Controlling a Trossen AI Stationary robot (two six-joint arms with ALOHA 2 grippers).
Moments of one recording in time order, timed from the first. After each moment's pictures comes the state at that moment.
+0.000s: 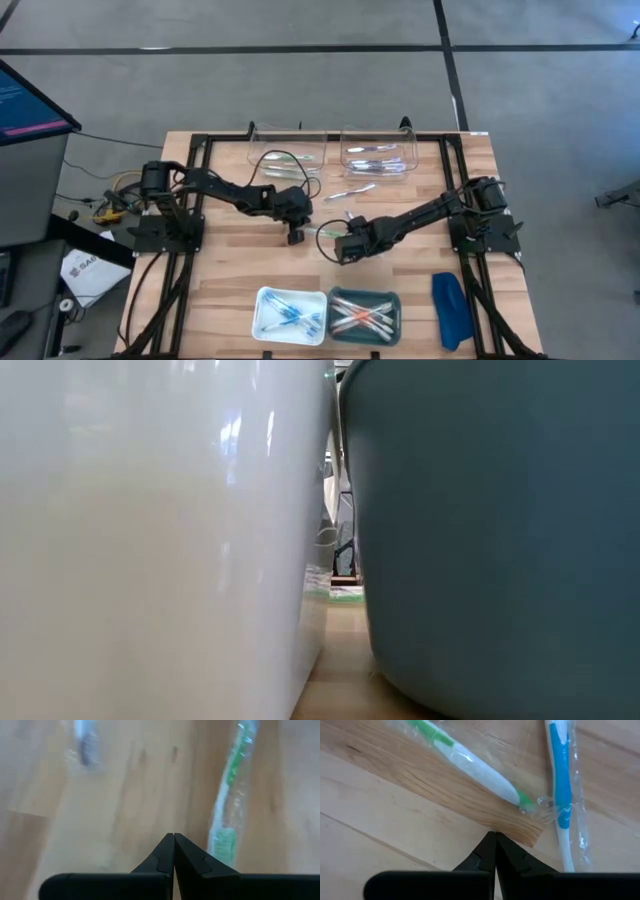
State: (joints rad) left arm 0.12 1.77 0.80 0.08 -0.01 -0.03; right arm 0.22 1.90 1.15 -0.68 0.18 1.35
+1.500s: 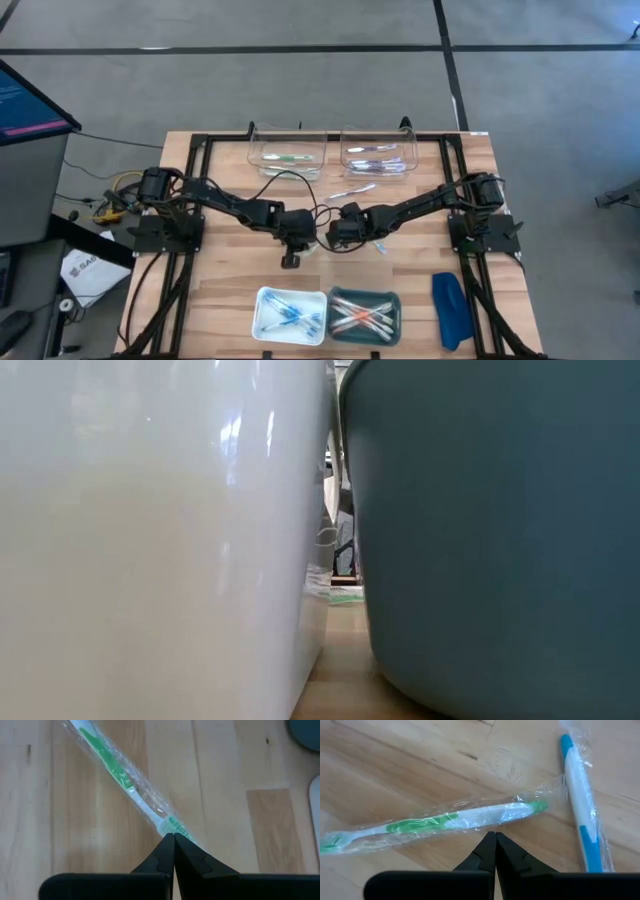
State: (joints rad) left arm -0.07 1.77 0.94 -0.20 0.11 -0.02; right arm 0.13 1.90 1.15 -0.52 0.27 1.25
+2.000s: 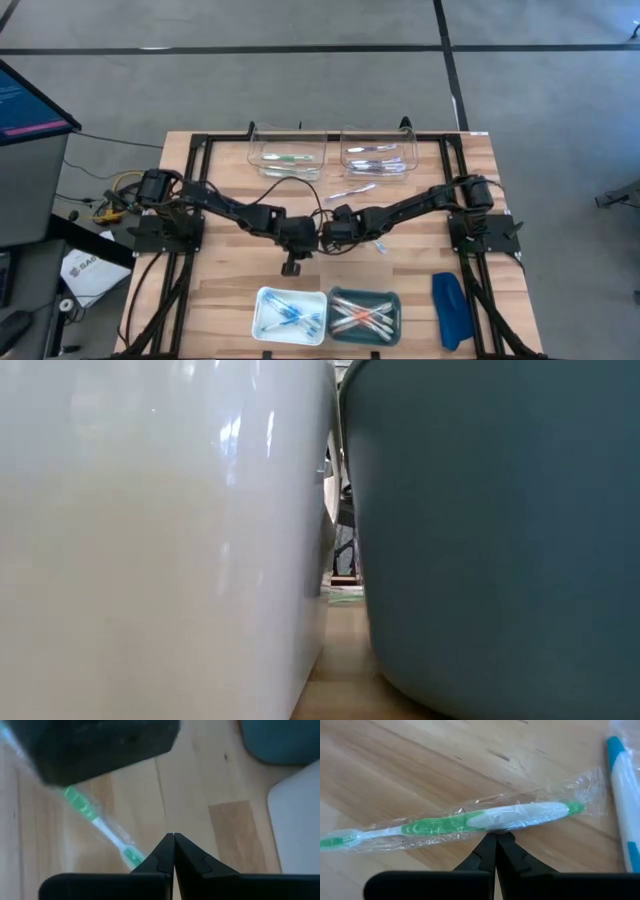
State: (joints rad) left arm -0.12 1.77 0.99 -0.20 0.13 -0.01; right arm 0.12 2.01 1.21 -0.49 0.25 1.20
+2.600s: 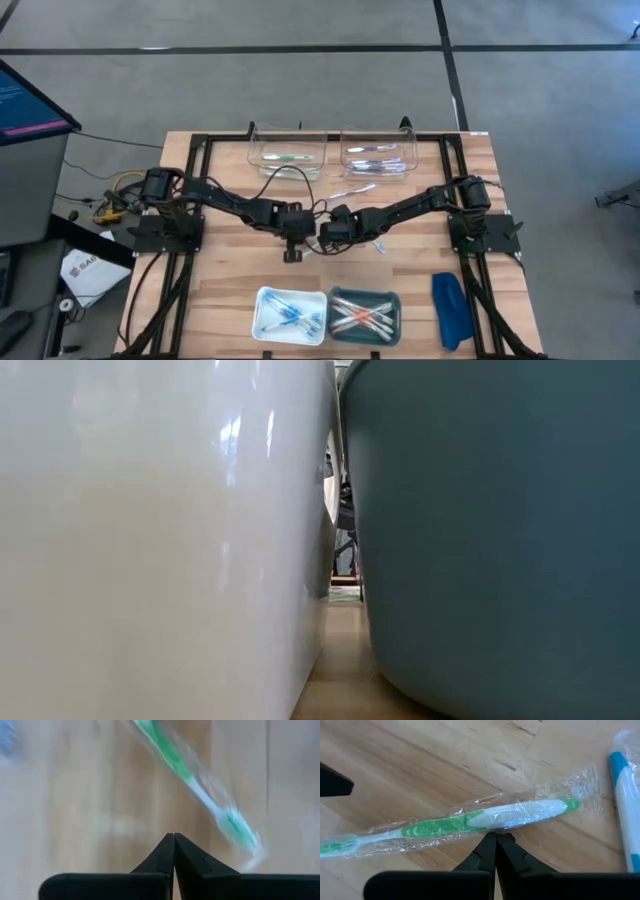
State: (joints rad) left arm -0.06 1.78 0.99 -0.31 -0.11 -0.06; right arm 0.12 2.00 1.25 -0.53 0.29 1.17
